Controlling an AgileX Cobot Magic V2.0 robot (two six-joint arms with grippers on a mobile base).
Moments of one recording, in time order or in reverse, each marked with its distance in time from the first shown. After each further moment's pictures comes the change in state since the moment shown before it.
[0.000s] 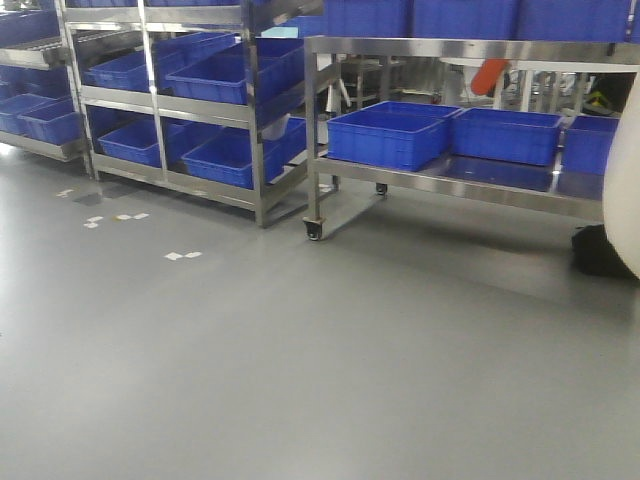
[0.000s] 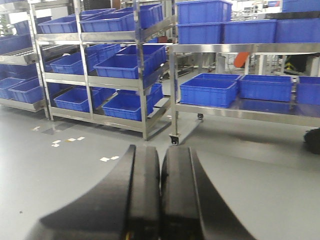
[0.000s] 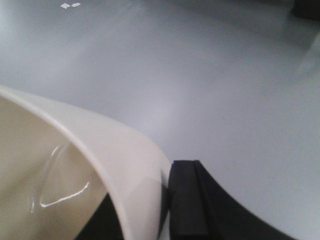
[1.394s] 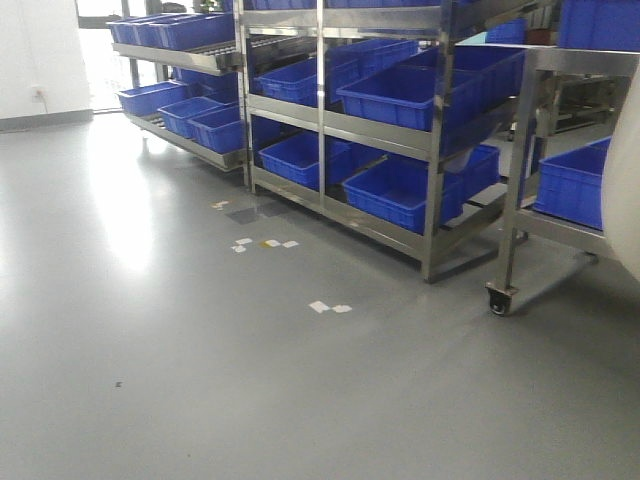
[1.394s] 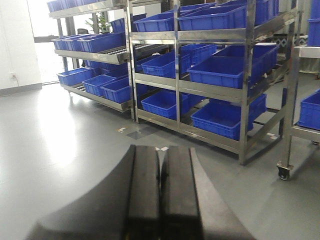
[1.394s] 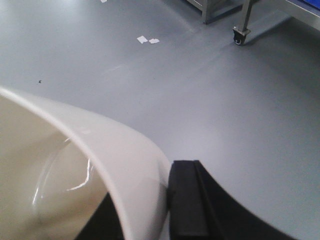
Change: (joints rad) left arm 0.000 0.000 0.000 0.000 0.000 0.000; right arm 0.000 0.000 0.000 0.000 0.000 0.000
